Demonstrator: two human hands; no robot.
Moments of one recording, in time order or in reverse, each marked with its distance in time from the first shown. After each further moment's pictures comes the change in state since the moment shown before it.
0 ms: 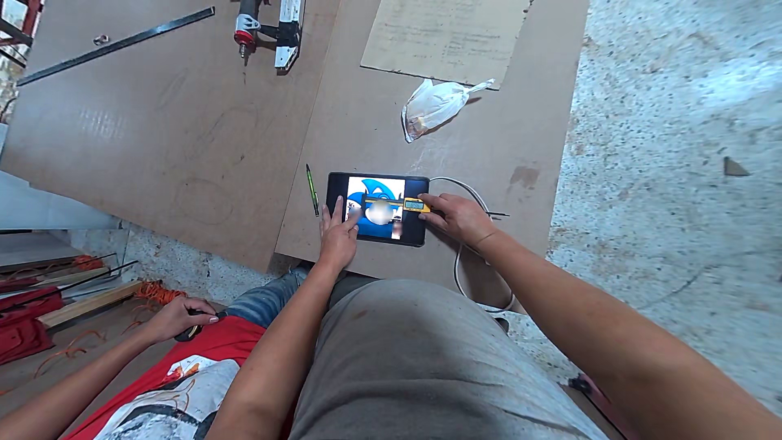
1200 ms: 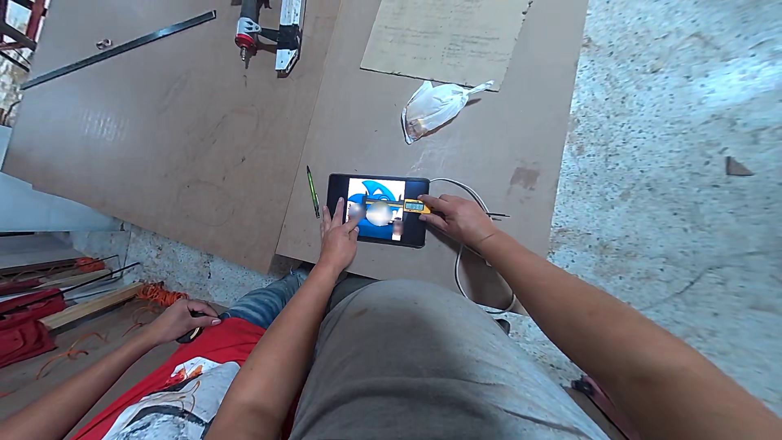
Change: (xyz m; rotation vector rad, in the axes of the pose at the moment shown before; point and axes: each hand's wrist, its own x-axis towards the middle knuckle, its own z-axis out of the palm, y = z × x) left_hand 0.001 0.000 -0.002 0.005 -0.024 0.003; right_hand 0.000 0.002 0.001 -0.005 0.009 -0.017
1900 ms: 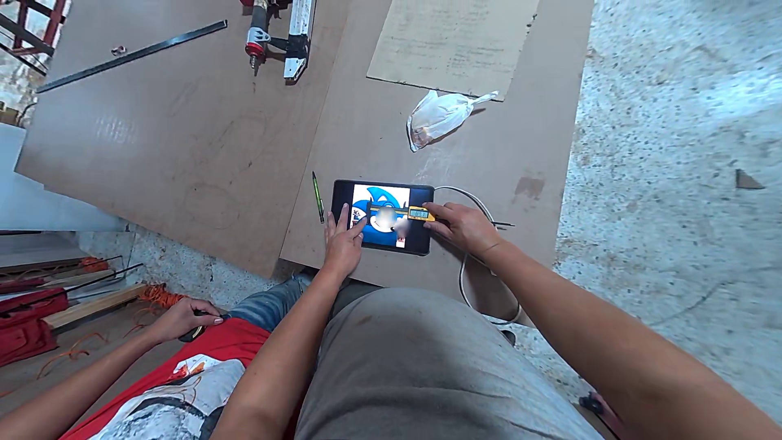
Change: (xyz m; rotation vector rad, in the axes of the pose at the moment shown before) left_hand 0.000 0.000 0.000 0.018 0.002 -0.016; right_hand 0.001 -0.001 0.001 -0.011 0.012 0.011
